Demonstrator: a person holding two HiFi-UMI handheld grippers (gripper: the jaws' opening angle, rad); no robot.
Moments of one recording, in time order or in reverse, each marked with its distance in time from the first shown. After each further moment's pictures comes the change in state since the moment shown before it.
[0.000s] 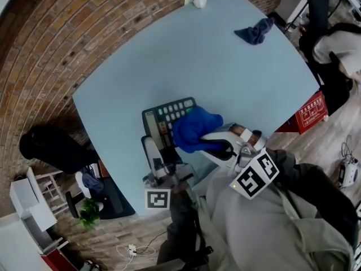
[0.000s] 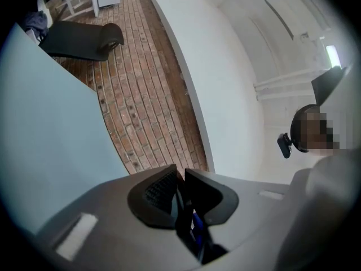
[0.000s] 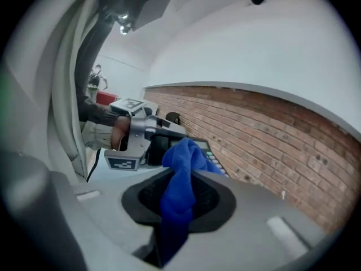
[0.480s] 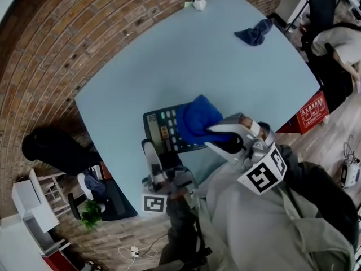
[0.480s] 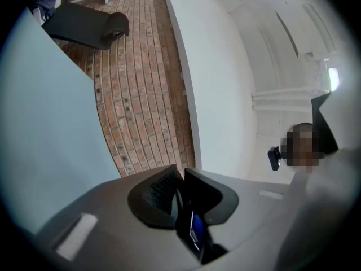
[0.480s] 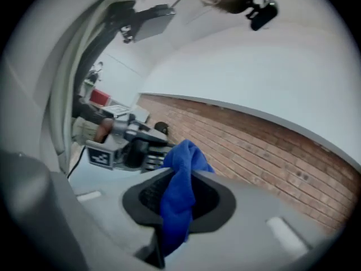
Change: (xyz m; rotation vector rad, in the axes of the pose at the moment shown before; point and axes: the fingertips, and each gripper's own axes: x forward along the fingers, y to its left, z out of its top) left arm 0.000 -0.020 0.005 -0.101 0.018 -0.102; right arm -0.023 -0.040 0.019 -0.073 -0.126 -0.138
